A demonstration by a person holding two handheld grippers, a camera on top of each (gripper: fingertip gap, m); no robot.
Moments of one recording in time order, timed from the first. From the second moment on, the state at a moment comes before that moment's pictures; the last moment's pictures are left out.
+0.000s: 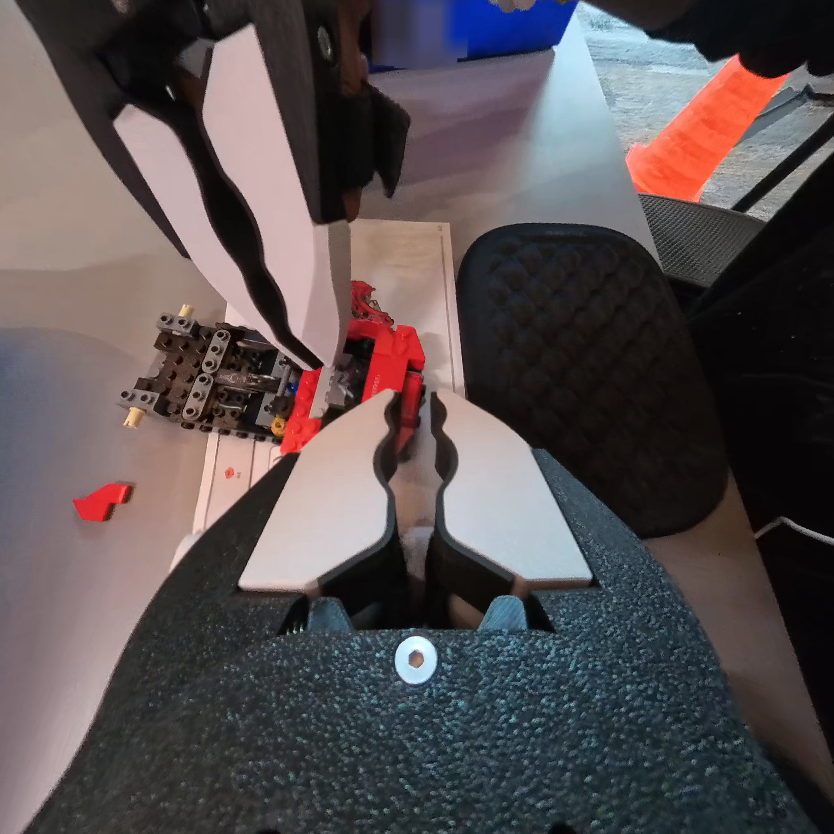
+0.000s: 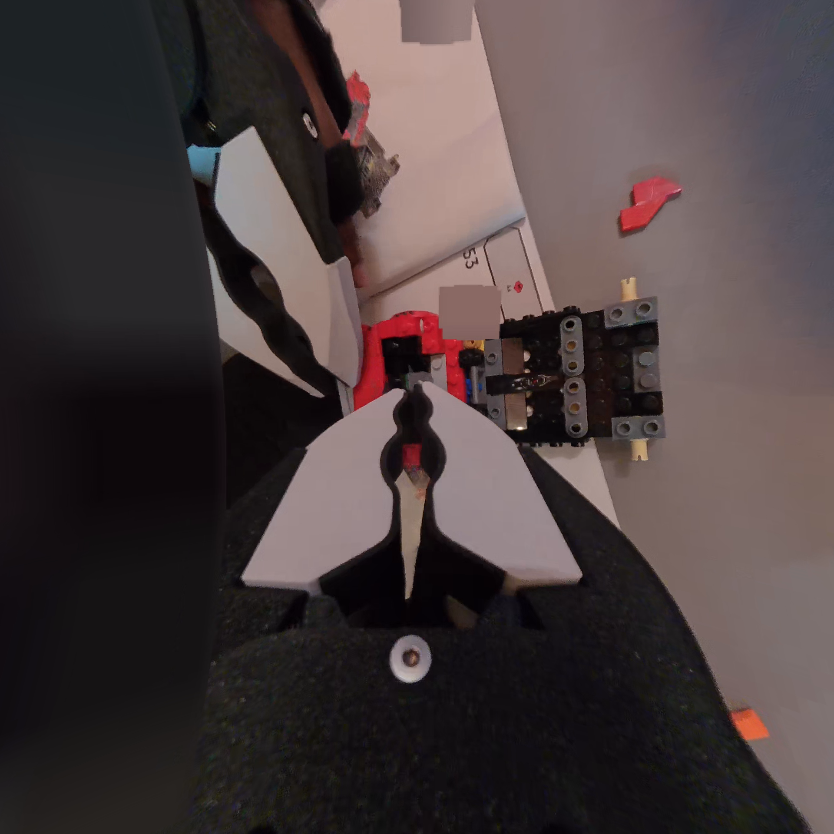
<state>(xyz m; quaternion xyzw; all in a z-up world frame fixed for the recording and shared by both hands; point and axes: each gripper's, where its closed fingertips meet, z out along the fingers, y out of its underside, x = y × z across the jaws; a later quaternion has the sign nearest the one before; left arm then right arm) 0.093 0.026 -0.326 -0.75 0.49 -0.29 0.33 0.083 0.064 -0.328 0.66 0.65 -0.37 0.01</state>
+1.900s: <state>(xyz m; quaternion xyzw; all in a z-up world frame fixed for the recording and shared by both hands) 0.085 0.032 -0.327 -0.75 0.46 -0.27 0.38 0.084 0.050 -0.334 0.73 0.61 -0.30 -0.01</state>
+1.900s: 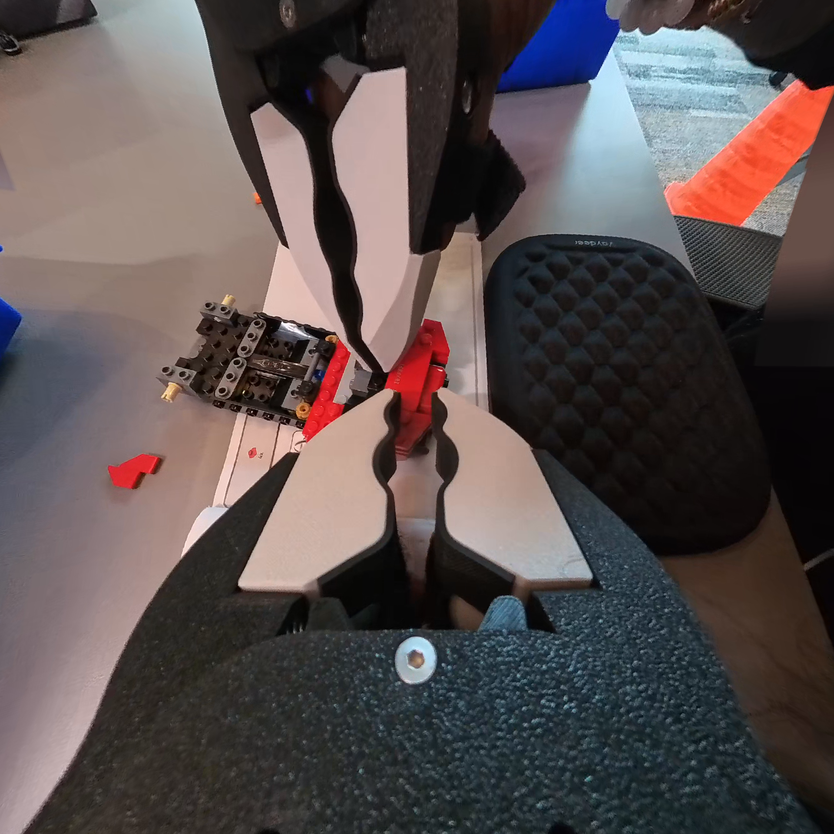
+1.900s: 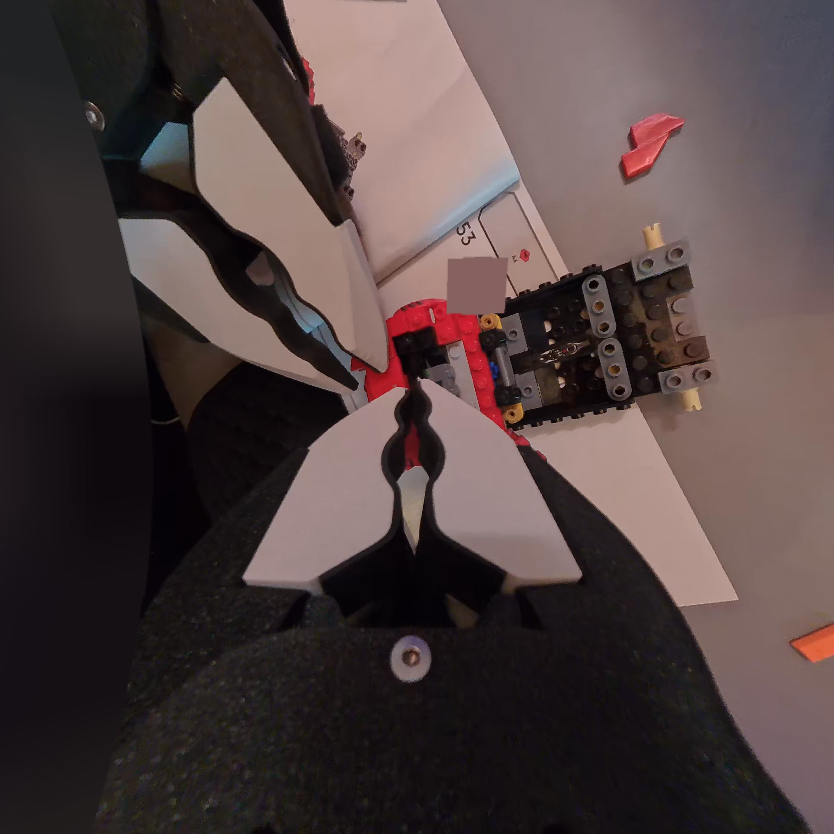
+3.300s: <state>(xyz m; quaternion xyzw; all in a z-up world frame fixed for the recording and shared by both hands) 0.085 0.034 -0.327 -0.75 0.46 -0.26 0.39 0.087 0.052 -0.334 0.74 0.64 -0.21 -0.04</state>
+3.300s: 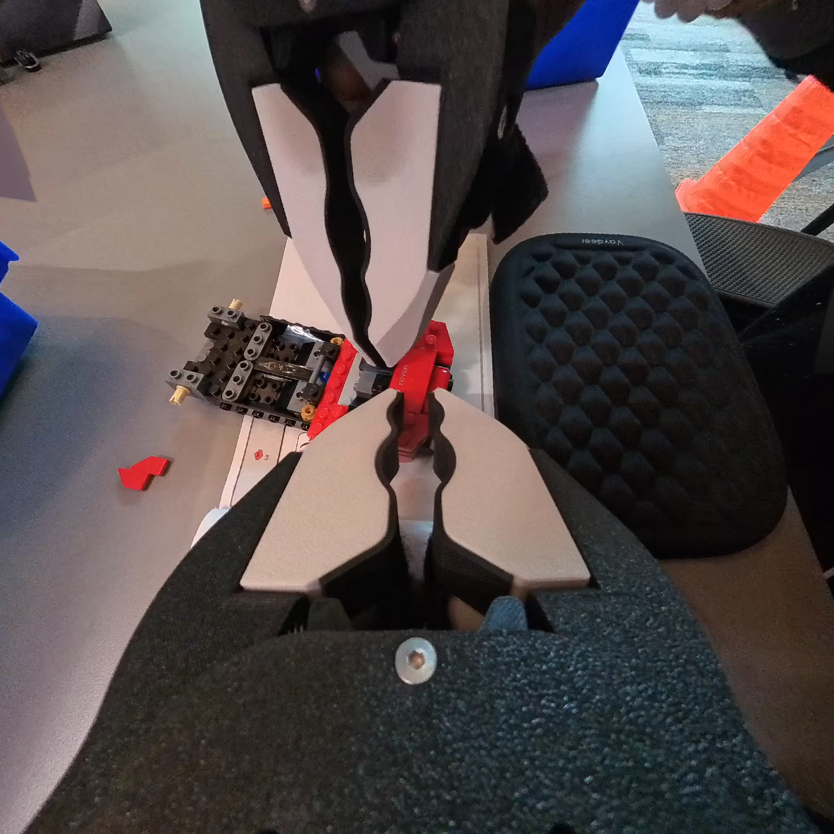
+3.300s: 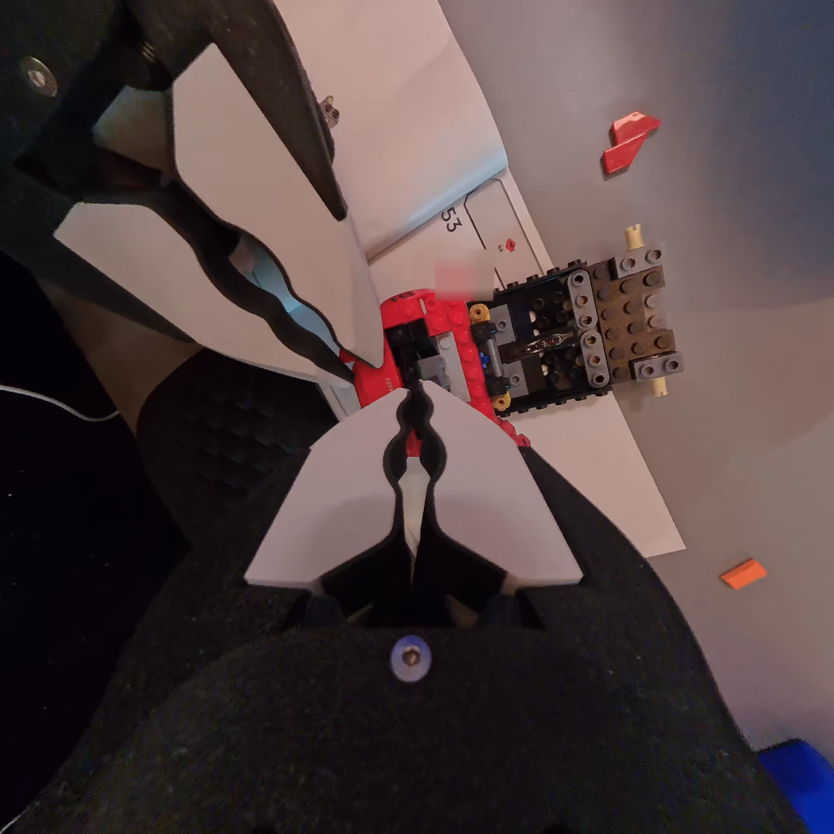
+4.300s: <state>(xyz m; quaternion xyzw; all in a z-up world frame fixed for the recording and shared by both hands) 0.085 0.035 -0.328 -0.75 0.46 -0.25 0.40 0.094 0.064 -0.295 0.68 0.64 -0.33 -0.13</state>
